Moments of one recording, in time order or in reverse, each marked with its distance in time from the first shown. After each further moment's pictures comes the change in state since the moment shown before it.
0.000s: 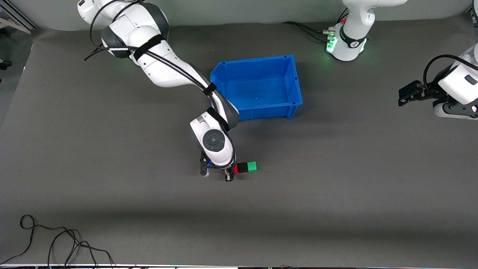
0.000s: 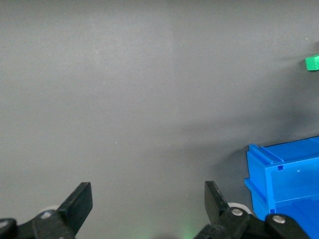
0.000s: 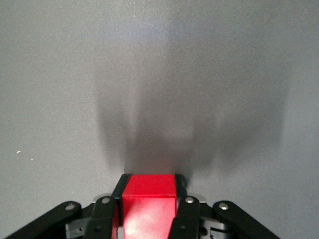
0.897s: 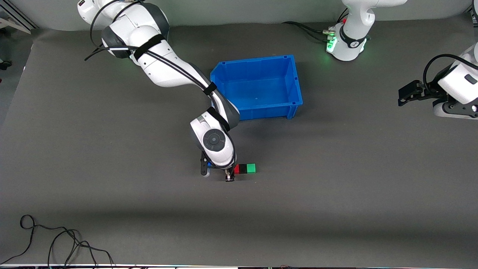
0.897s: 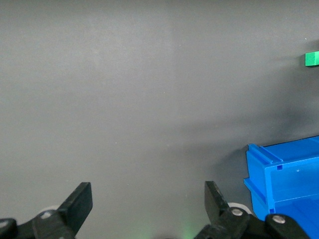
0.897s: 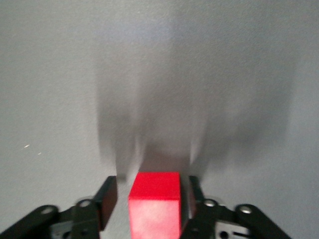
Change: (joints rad) left arm 0.001 0.002 -0.003 0.004 0.000 -0.003 0.000; right arm 0.002 0.001 -0.001 0.019 -0.001 0.000 0.009
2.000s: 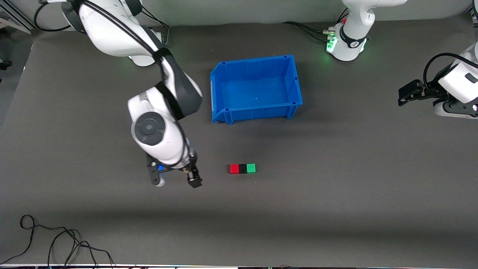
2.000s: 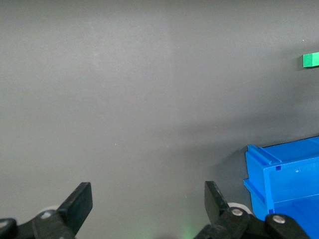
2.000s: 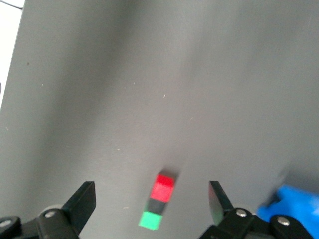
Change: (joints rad) left arm 0.000 0.000 -0.006 0.008 0.000 0.000 0.000; right arm -0.160 -0.331 -0.009 0.064 0.000 -0.480 -0.602
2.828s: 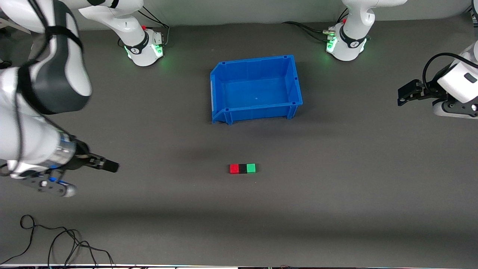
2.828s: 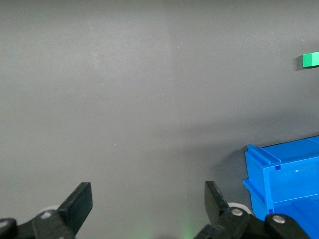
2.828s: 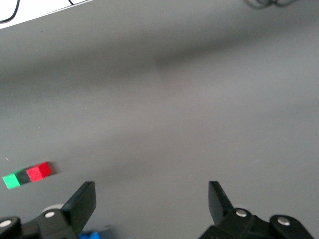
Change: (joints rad) left arm 0.000 0.000 -0.002 0.001 0.000 0.000 0.000; right arm -0.294 -0.202 -0.042 -0.008 -0.004 -0.234 -1.189
